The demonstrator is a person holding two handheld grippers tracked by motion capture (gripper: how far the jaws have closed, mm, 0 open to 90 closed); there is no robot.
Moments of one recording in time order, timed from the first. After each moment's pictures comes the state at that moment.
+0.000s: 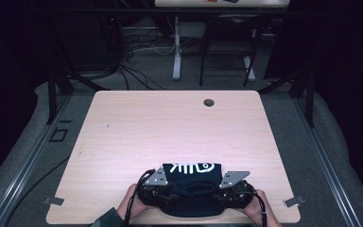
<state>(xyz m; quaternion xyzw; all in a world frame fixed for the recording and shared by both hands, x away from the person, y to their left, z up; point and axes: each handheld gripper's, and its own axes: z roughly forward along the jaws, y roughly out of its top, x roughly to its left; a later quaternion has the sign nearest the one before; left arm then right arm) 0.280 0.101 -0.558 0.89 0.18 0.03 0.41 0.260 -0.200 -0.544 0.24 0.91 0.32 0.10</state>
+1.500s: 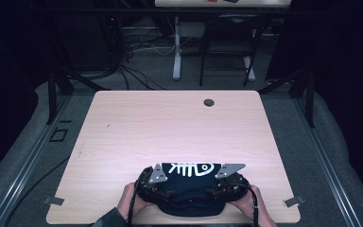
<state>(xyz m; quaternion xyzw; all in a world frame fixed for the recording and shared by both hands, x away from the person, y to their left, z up) 0.286 0.104 -0.562 0.90 0.25 0.11 0.35 0.278 -0.188 -0.547 0.30 0.90 0.31 0.10</state>
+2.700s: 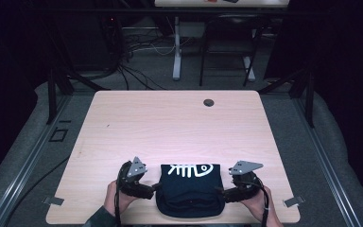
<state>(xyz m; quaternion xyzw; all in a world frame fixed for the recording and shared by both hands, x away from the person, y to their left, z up) 0.296 0.154 -0.548 0.85 0.32 0.15 0.38 0.274 -0.223 -0.530 0.35 0.86 0.35 0.14</state>
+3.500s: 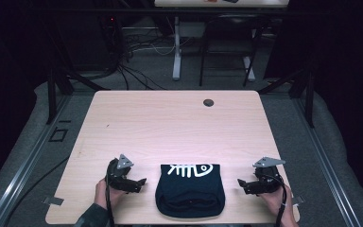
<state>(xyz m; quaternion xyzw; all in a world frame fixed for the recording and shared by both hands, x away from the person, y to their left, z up) 0.323 0.194 -0.583 0.84 0.40 0.15 0.32 0.295 -0.292 -0.562 0.46 0.82 0.31 0.17</state>
